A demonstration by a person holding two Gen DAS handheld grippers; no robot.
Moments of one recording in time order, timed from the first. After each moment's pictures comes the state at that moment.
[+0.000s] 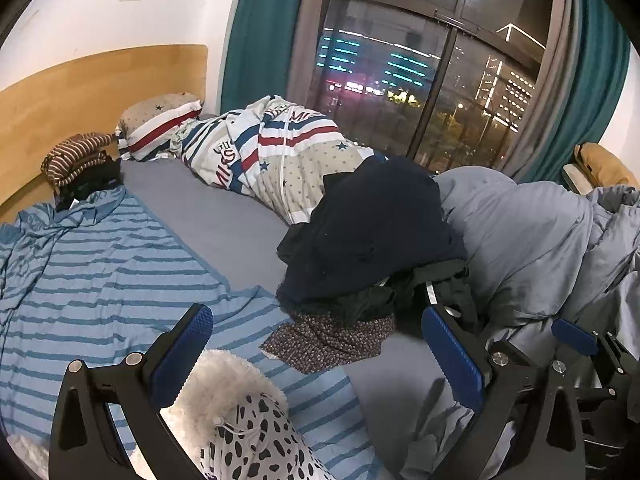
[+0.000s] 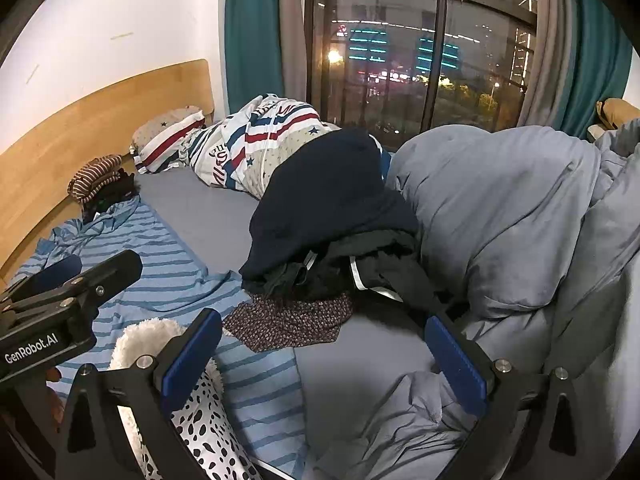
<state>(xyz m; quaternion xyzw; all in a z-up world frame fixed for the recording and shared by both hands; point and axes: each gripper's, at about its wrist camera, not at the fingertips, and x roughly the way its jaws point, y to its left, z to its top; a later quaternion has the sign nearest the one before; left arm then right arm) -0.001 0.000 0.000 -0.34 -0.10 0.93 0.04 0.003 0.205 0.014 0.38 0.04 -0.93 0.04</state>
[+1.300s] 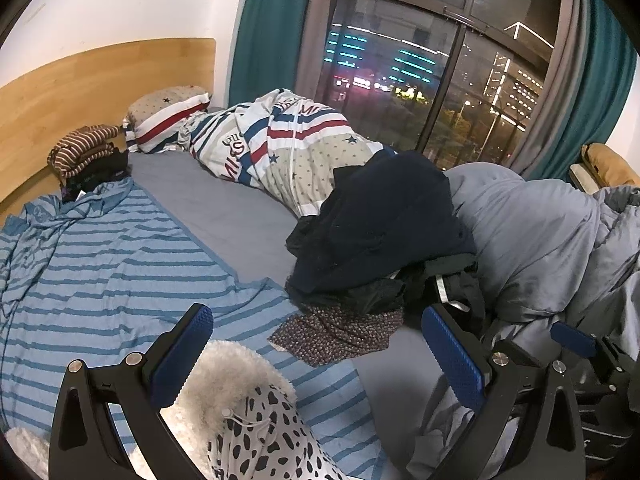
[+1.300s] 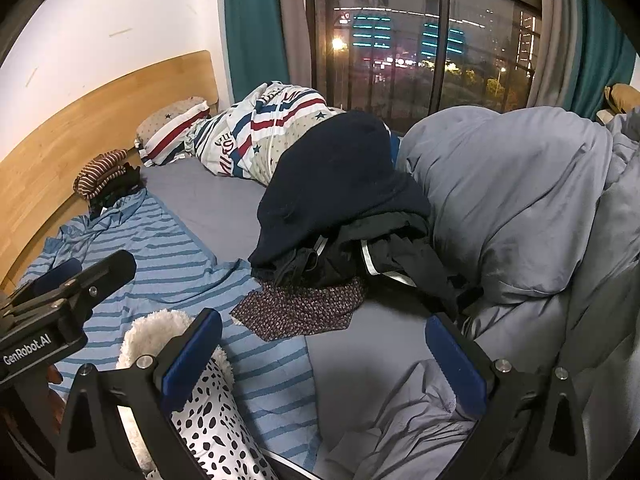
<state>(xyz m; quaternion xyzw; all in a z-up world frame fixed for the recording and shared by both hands) 0.005 -0.011 -0.006 -0.35 -0.10 0.93 0.02 0.000 0.205 0.008 0.40 0.02 -0.92 0.05</state>
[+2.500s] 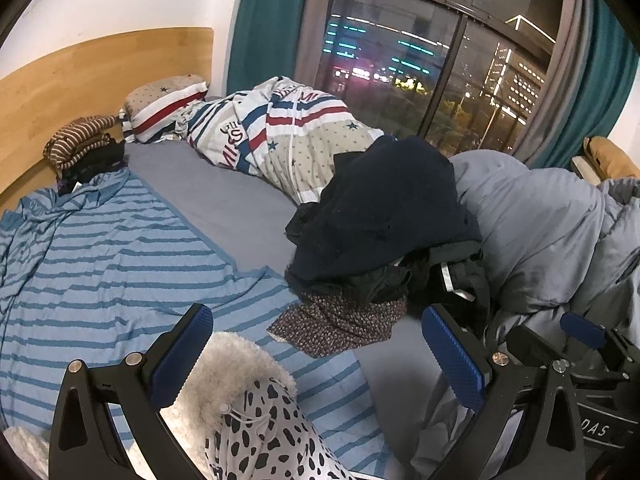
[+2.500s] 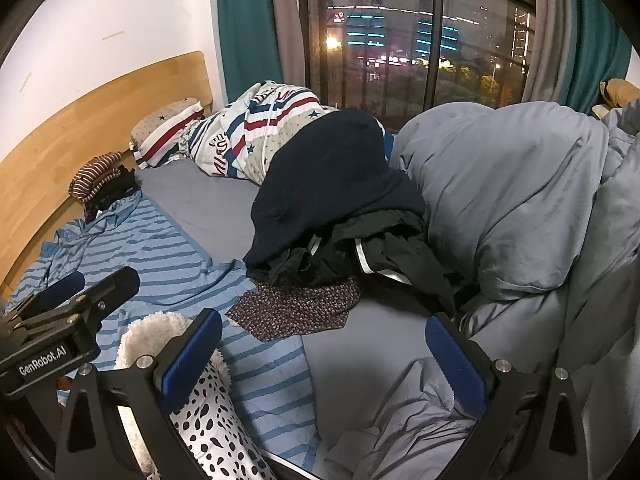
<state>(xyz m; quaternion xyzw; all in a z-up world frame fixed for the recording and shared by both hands) -0.002 -0.010 -0.021 -0.37 -0.10 0.92 0.03 -0.002 0.208 0.005 0.40 0.02 -0.91 0.04</state>
